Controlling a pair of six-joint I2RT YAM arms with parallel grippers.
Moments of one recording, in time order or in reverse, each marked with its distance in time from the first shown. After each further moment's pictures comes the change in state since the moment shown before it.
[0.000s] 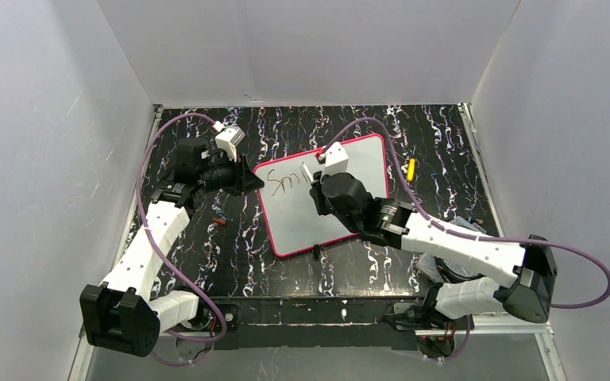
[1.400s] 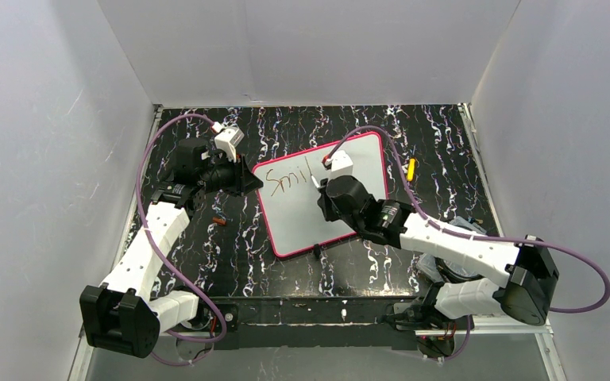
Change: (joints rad) left arm 0.000 -0.006 -0.008 0.000 -0.024 -0.001; right arm -0.078 -0.002 -0.091 -0.022 -0.092 0.057
